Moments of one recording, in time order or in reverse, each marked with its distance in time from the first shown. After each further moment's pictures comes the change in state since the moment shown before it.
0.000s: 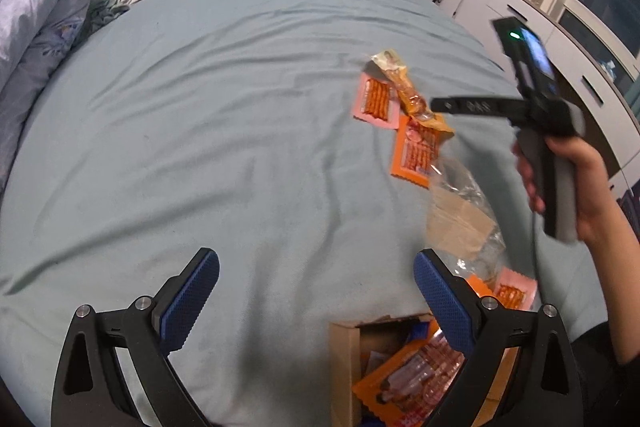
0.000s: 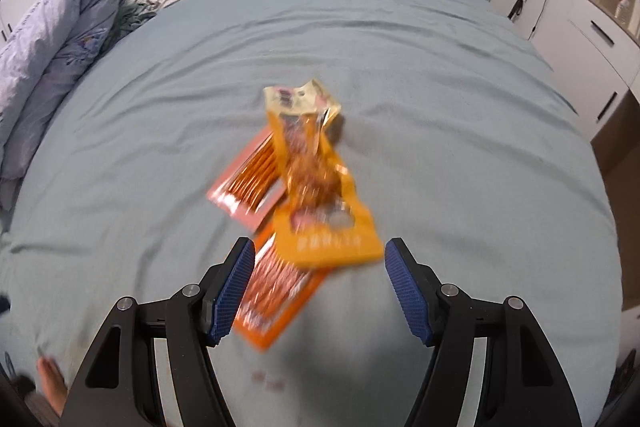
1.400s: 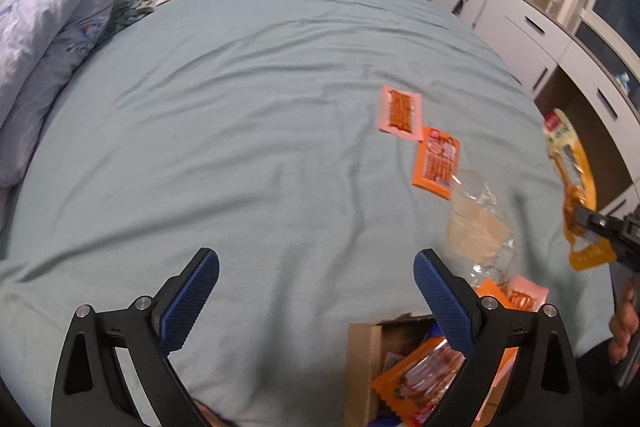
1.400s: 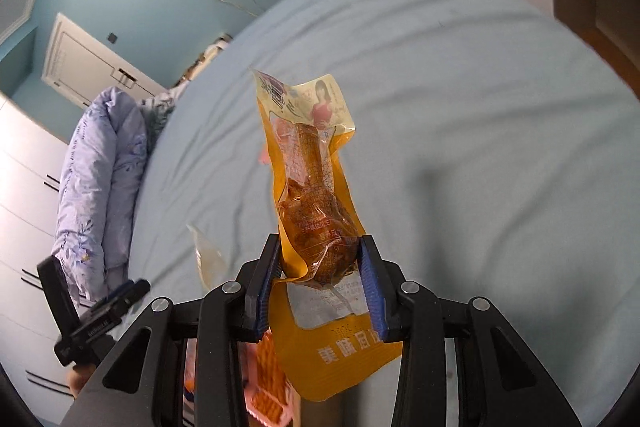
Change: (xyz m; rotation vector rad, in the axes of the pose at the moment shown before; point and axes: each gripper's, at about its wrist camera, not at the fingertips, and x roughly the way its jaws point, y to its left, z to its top) left arm -0.010 0.004 -0.001 -0.026 -0.030 0.061; right arm -0.131 -0.085 -0.170 0.501 -0.059 0.301
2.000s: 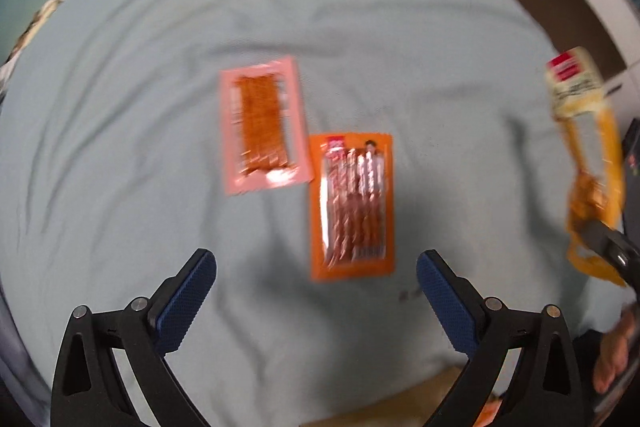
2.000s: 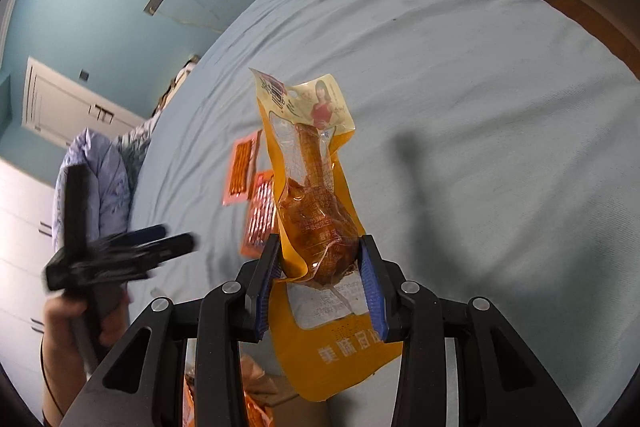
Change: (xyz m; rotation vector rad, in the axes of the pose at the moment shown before) left arm 0.171 -0.163 0.131 0.415 0.436 -0.079; right arm 0.016 -0.031 0.042 0.147 -0.029 -0.017
